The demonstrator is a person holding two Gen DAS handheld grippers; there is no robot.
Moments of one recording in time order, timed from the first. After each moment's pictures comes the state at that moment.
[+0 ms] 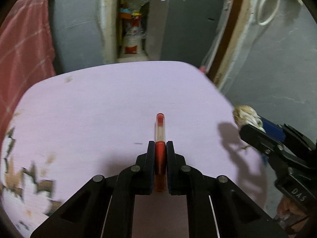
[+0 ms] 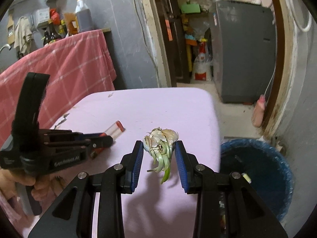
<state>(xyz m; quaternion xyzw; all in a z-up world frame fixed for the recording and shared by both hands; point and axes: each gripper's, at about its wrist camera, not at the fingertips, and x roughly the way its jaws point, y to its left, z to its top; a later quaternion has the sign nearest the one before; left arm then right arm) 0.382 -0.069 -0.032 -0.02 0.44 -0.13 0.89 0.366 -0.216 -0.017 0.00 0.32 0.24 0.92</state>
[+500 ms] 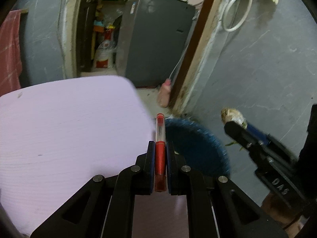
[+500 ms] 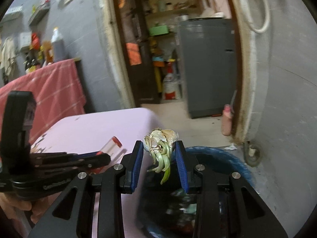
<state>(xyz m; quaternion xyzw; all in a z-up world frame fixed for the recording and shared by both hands) 0.388 -0.174 -0.026 -0.06 0.37 -0.20 0.90 0.350 -0.330 -0.013 0.05 0.26 0.13 0.96</state>
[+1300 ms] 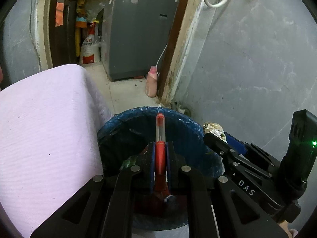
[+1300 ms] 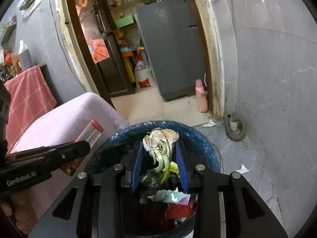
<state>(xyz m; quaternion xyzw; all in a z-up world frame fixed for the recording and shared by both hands) 0.405 -0.265 -0.063 -0.01 0.41 -0.22 0.89 0.368 -0.410 -0.082 0.10 0.31 0.08 0.94</state>
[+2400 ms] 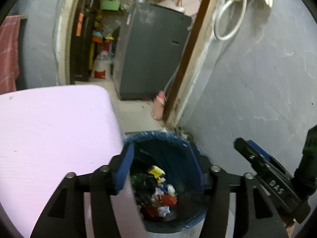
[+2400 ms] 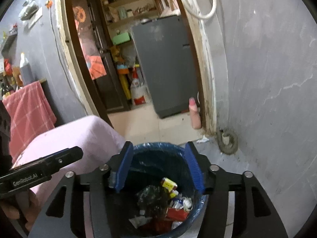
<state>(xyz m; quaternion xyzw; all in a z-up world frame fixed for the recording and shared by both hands) 0.375 -0.221 -0.021 -0.07 0.32 -0.19 0.92 0.340 -0.416 -0.029 0.11 0.24 0.05 0.96</state>
